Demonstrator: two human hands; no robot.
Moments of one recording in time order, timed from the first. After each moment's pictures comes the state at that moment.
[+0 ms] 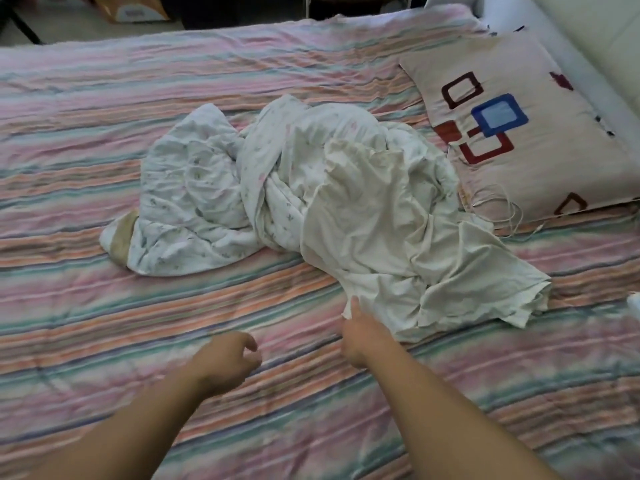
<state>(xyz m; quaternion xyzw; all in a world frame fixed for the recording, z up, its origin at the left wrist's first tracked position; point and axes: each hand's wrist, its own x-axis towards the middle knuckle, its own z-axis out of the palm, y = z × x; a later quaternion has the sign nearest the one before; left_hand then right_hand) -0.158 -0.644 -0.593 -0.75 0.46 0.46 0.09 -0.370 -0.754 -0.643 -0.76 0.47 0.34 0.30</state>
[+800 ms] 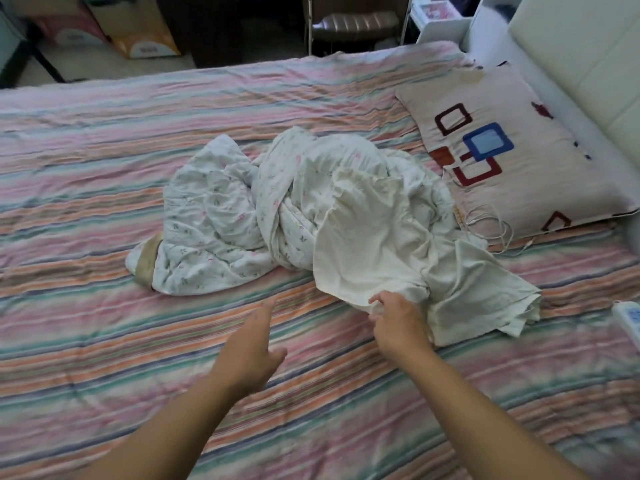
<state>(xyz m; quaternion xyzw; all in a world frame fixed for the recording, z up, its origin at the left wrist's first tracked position) -0.167 -0.647 -0.544 -0.78 0.51 0.36 -0.06 -0.381 -0.754 -0.560 -0.72 0.63 0.00 0.30</state>
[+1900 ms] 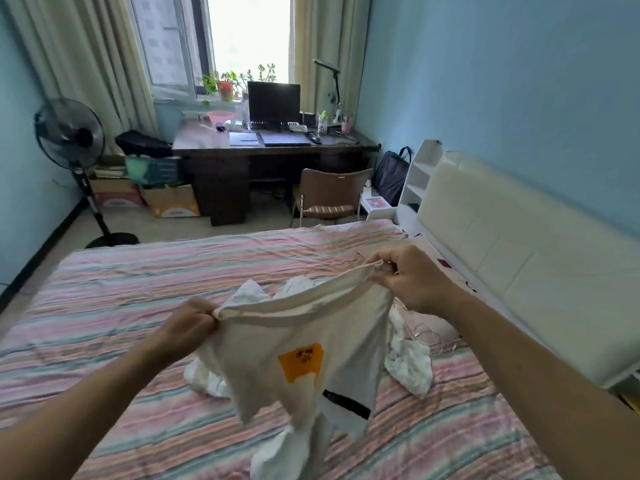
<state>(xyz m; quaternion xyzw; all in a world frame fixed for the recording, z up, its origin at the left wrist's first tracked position) 0.009 -0.552 -0.164 -0.68 0.55 0.33 -0.36 -0.324 -0.651 -0.062 -0.83 0.46 -0.22 0.23</state>
